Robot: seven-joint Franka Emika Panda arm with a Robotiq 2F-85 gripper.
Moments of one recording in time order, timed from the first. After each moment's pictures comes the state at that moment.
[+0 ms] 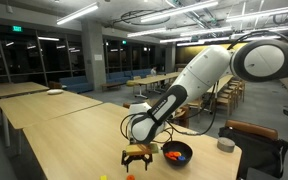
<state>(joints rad) 0.23 0.64 0.08 -1.83 0.08 2.47 0.84</state>
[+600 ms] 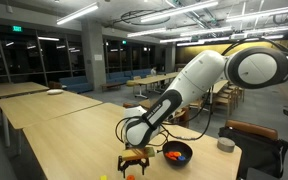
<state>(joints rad) 0.26 0.70 0.08 -1.75 0.08 2.42 0.82</state>
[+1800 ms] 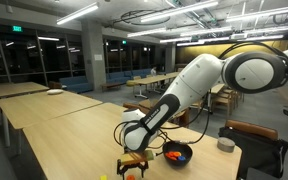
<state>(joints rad) 0.30 0.74 0.06 -1.73 0.07 2.42 0.82</state>
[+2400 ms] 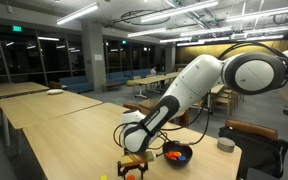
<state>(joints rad) 0.31 0.75 0.04 -1.73 0.07 2.42 0.82</state>
